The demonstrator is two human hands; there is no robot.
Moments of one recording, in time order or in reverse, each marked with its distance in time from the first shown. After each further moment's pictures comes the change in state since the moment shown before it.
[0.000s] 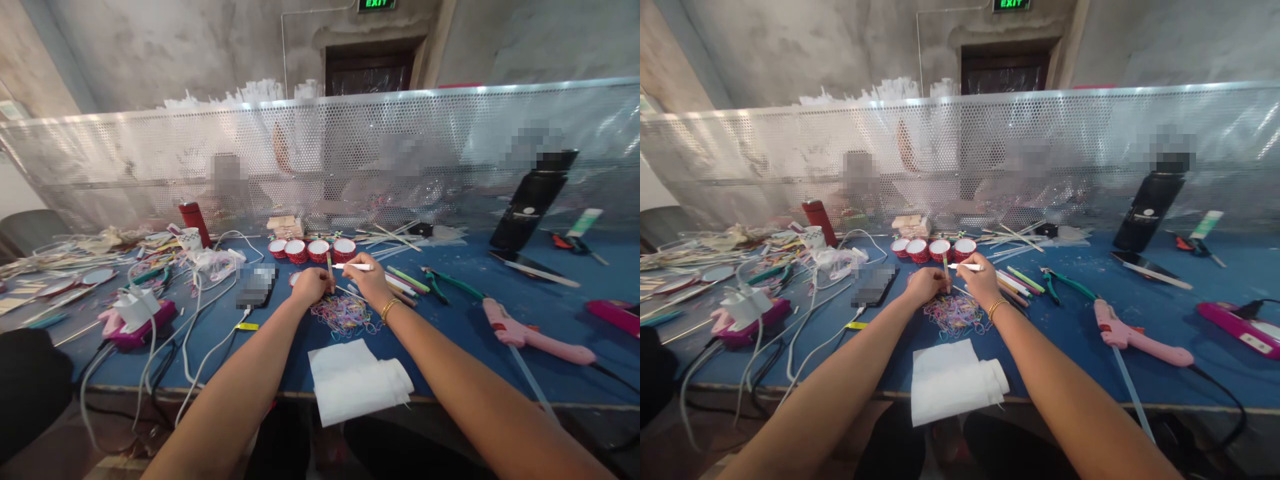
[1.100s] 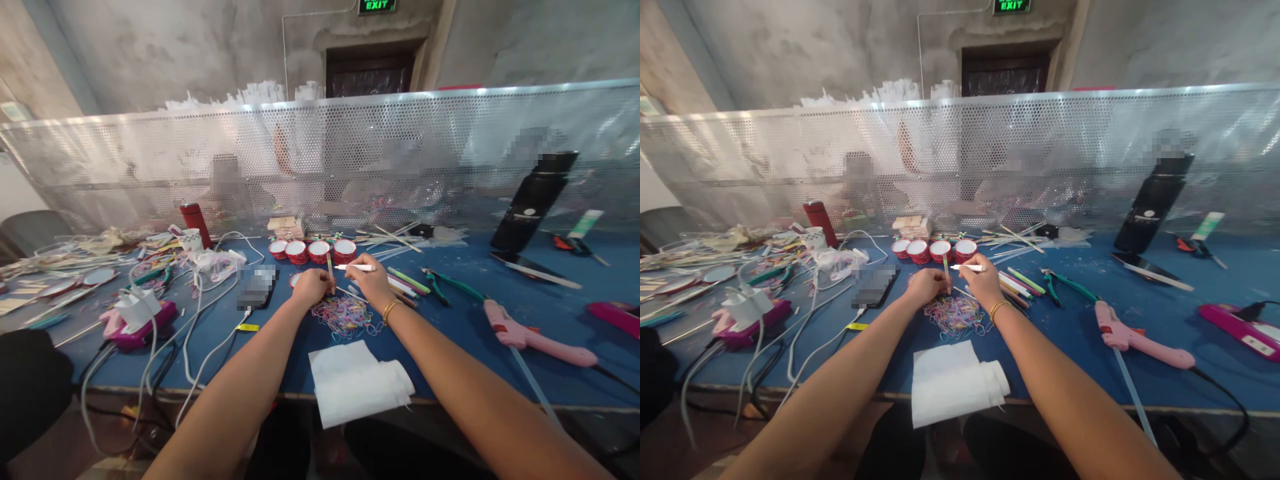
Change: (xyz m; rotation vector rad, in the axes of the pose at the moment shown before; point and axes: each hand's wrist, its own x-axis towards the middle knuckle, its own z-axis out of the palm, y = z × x) left_hand -0.002 0.002 -0.001 -0.014 -0.006 -0.013; right_hand 0.002 0.002 -0.003 -0.039 0.016 -0.008
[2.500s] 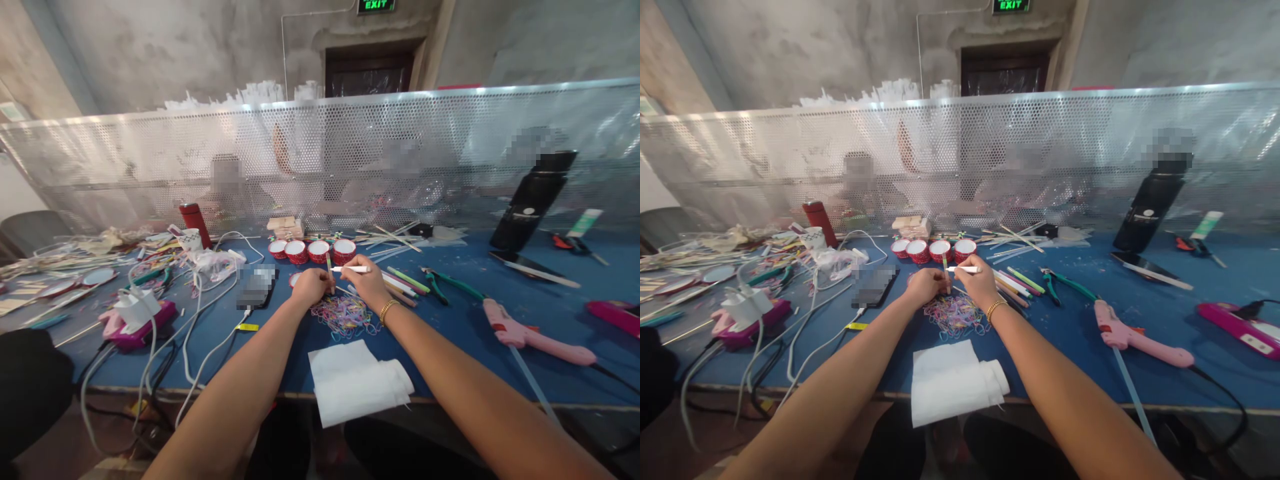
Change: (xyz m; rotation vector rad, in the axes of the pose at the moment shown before) left_hand -0.001 0.001 -0.001 0.035 0.005 0.012; right_hand -0.003 -0.004 0.003 -0.002 -0.064 -0.018
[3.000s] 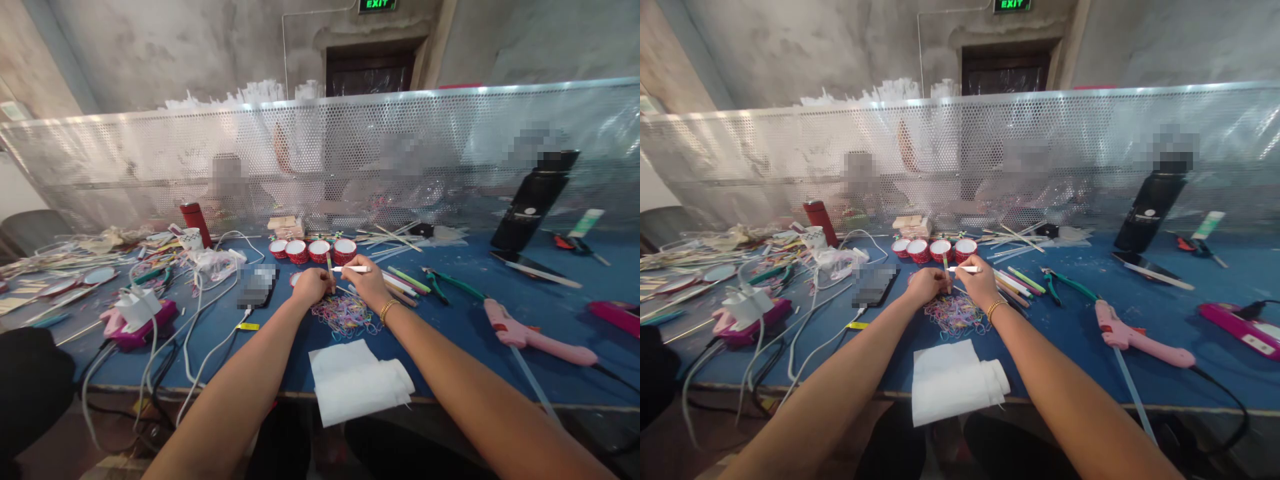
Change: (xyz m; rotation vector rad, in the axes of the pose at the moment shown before) left_hand -0.002 0.003 -0.001 -0.007 -0.004 -0.015; right_hand -0.001 -0.001 0.001 -0.008 0.010 0.014
